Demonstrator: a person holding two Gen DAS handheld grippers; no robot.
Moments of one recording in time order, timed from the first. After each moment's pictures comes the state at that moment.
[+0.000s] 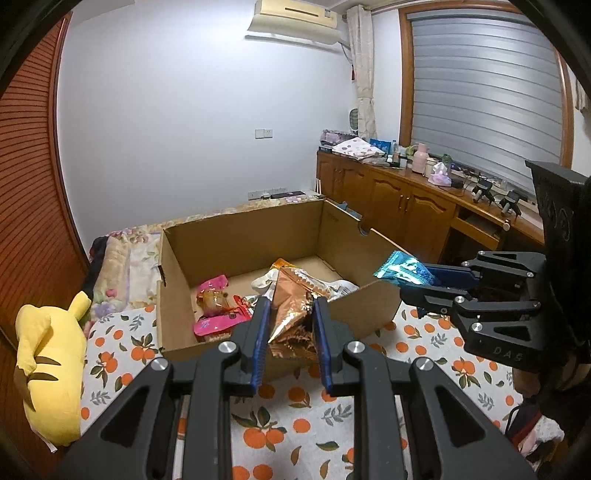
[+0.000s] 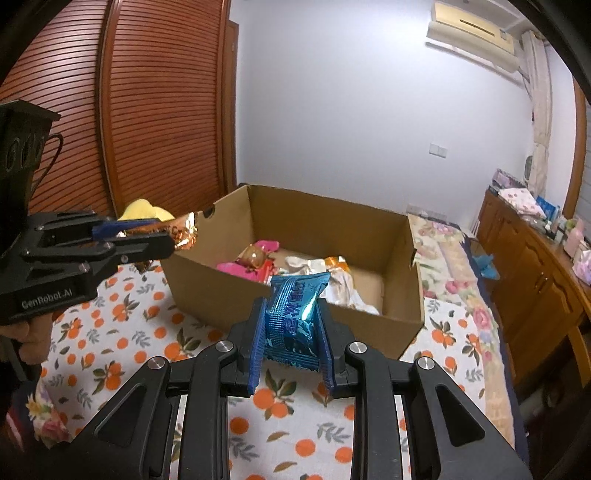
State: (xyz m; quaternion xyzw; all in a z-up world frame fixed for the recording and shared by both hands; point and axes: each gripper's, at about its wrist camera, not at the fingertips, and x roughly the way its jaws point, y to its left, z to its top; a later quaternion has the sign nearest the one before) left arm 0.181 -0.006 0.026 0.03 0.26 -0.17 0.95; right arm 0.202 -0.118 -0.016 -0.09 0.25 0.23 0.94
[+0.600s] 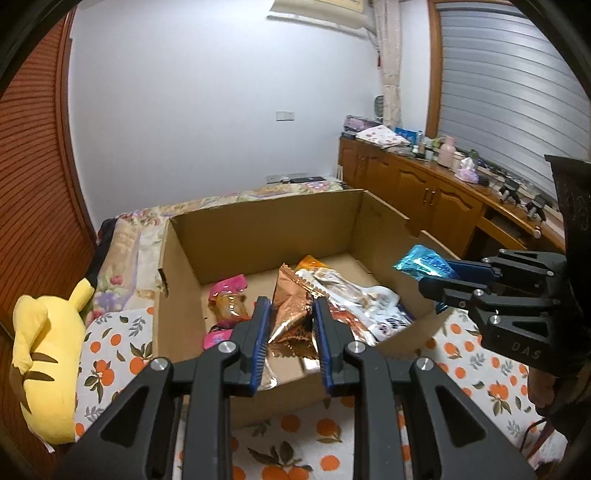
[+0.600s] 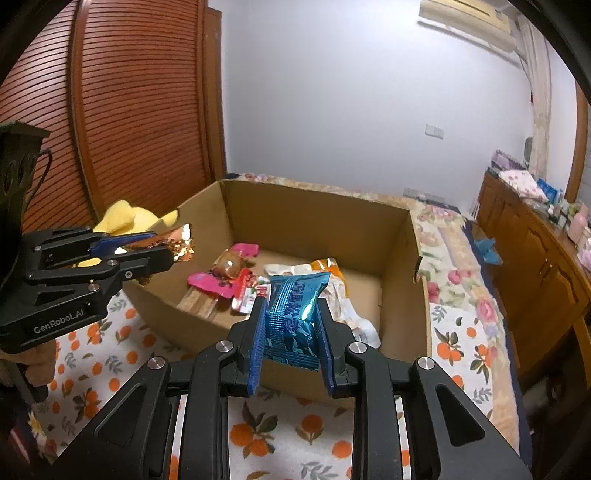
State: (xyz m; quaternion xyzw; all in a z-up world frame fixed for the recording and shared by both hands) left arm 0.249 -0.002 0.005 0.01 0.30 -0.13 0.95; right arm 0.269 -0.114 -0.024 -0.08 0.29 0.22 0.93
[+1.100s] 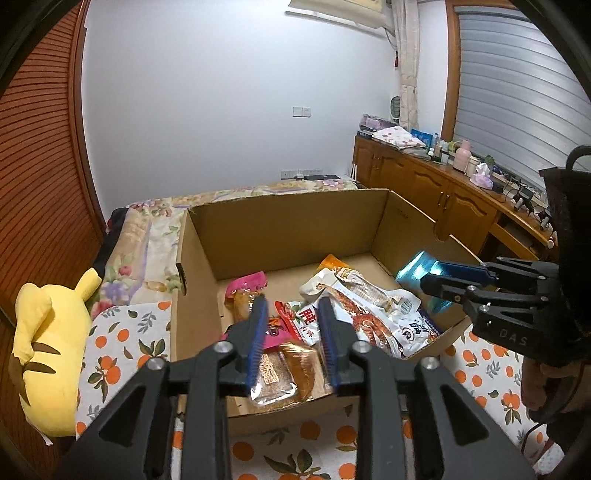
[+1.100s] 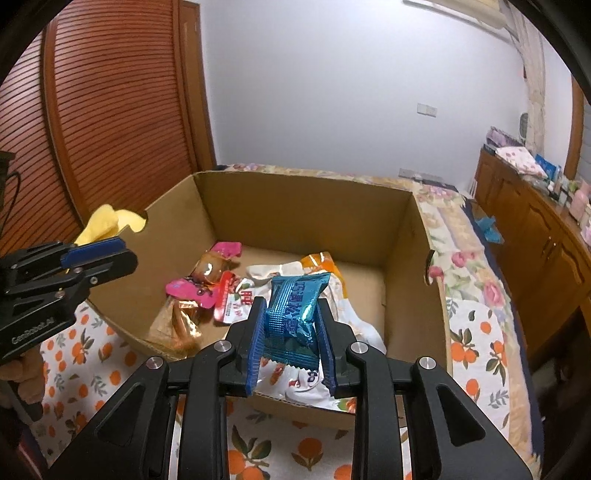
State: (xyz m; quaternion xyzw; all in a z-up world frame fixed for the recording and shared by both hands) left arm 0.265 0.013 -0.004 0.01 0.31 -0.10 0.95; right arm 0.307 -0.113 -0.039 -0.05 0.32 0.20 0.93
